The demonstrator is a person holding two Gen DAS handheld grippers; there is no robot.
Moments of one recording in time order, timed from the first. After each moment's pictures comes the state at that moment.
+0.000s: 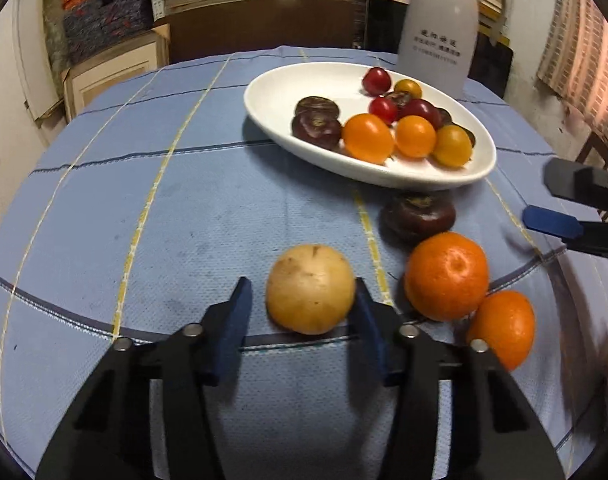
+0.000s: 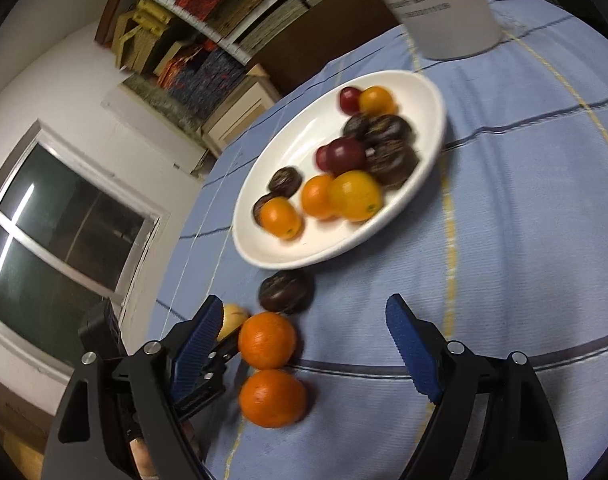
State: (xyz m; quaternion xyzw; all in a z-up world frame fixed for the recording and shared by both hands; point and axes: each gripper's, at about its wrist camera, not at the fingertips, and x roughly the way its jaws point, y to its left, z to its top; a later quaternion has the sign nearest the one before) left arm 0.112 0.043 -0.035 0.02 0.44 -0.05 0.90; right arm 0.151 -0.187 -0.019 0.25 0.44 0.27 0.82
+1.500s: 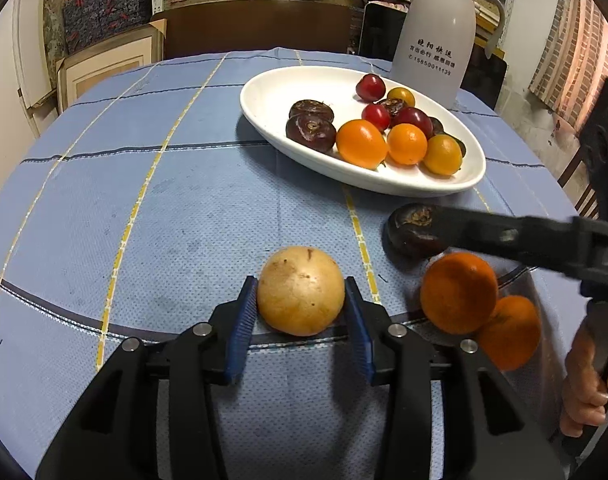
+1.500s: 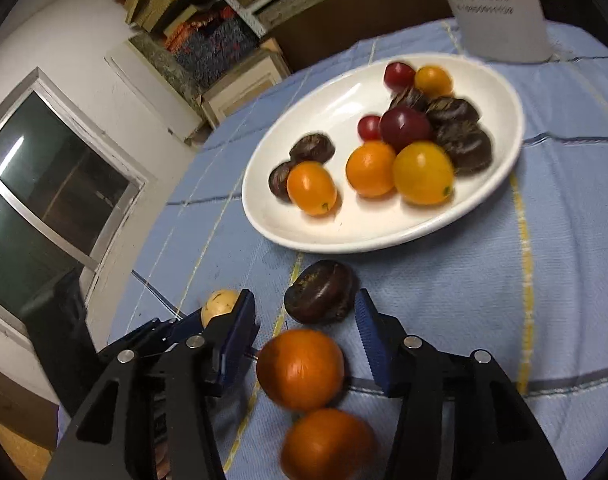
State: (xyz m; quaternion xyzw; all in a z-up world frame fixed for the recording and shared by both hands) left arm 0.109 0.053 -0.034 -0.01 0.43 -0.07 0.90; right arm 0.159 -0.127 -0.032 0.18 0.46 0.27 0.83
